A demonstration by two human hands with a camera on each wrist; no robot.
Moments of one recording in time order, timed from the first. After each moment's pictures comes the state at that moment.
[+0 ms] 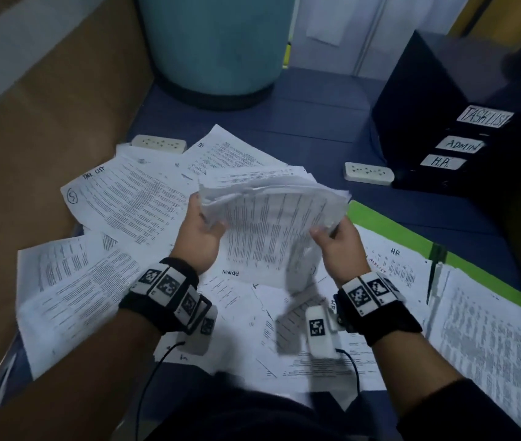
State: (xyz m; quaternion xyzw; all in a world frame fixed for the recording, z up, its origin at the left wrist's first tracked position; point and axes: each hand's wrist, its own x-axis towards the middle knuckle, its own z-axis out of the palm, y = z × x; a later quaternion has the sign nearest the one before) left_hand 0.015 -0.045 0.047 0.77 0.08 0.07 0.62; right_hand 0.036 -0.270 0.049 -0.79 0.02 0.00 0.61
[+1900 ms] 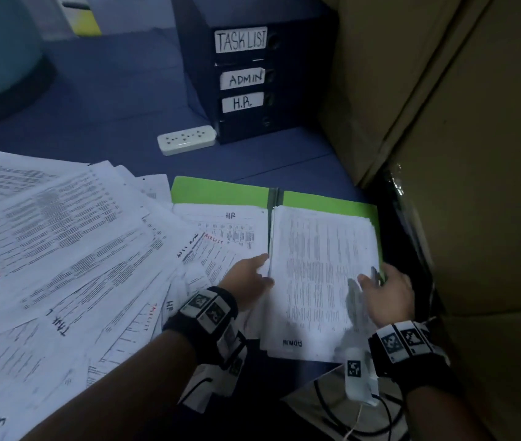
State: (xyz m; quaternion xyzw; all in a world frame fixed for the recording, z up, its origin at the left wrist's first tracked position) left_hand 0.004 -0.419 -0.014 0.82 -0.07 -0.40 0.41; right_hand -0.107 -0.637 -0.024 -0.82 0.49 0.00 0.31
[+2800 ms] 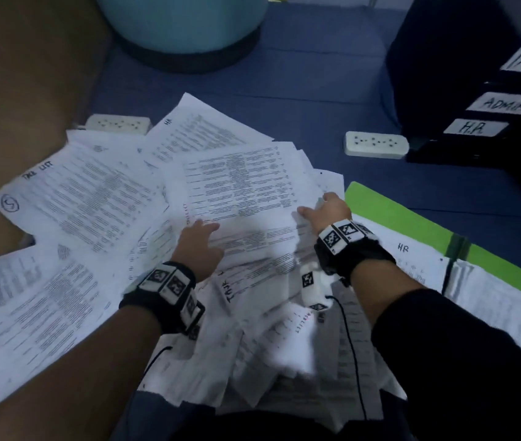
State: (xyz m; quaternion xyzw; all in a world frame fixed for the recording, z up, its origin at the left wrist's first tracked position) left_hand 0.084 -0.085 -0.037 0.91 0.14 -0.21 0.31; right_hand 0.180 -0.314 -0.038 -0.92 0.18 0.18 0.30
